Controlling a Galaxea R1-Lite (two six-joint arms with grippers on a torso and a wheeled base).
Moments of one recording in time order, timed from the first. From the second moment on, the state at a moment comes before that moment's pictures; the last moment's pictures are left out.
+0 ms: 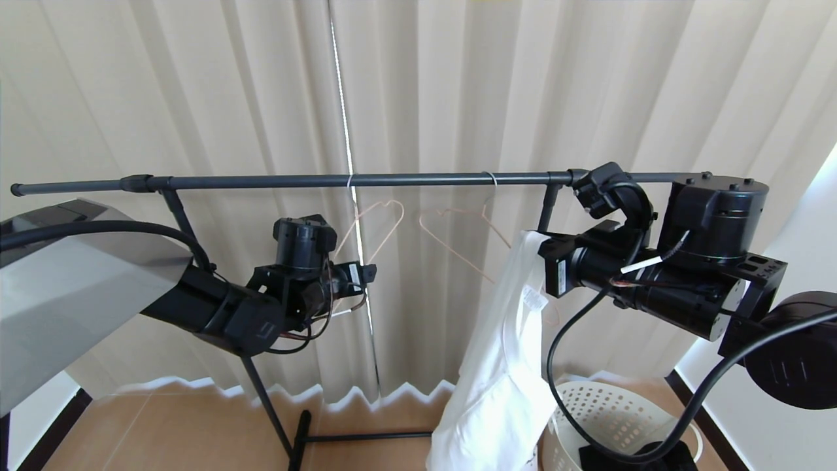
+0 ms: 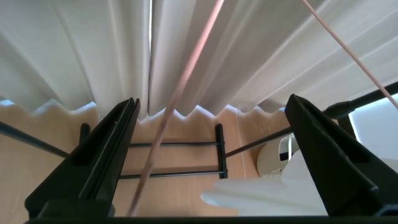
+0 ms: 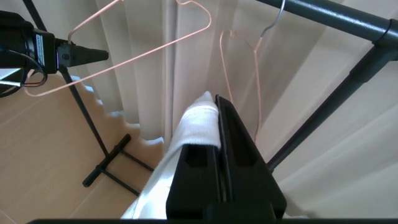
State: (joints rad) left arm -0.41 2.12 -1.09 -0.58 0.22 -0.35; right arm 0.48 1.74 -0.83 -0.72 0.03 -0.09
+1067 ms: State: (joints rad) left arm -0.37 2.12 -0.97 -0.77 0.10 -0.19; right arm 0.48 1.75 -0.84 -0.73 0.03 -0.09
